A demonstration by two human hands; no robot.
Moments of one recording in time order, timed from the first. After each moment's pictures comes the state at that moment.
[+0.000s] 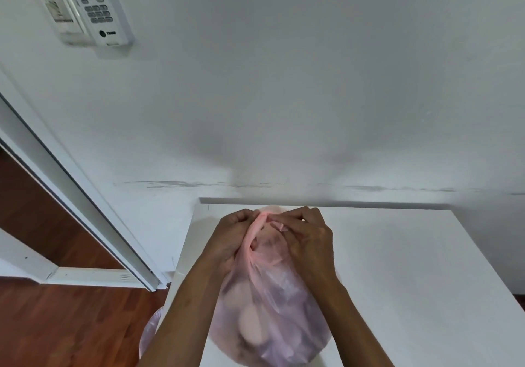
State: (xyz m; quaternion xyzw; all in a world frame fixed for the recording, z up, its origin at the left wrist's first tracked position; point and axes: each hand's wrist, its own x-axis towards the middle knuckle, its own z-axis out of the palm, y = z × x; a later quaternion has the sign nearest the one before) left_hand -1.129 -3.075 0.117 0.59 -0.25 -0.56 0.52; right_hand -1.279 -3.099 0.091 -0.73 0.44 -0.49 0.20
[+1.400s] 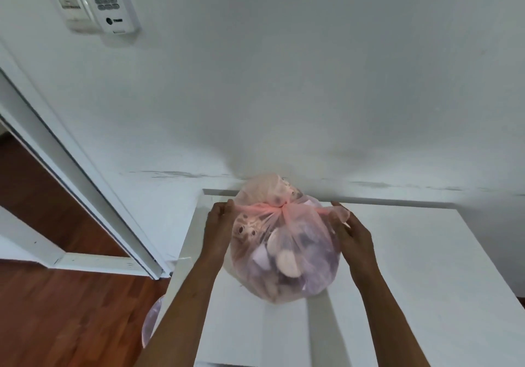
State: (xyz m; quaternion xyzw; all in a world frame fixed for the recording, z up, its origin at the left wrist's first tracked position) left_hand -1.098 -3.085 0.048 0.70 -0.29 -0.35 0.55; right_hand -1.356 -3.129 0.058 -0.53 0.54 -0.44 0.48
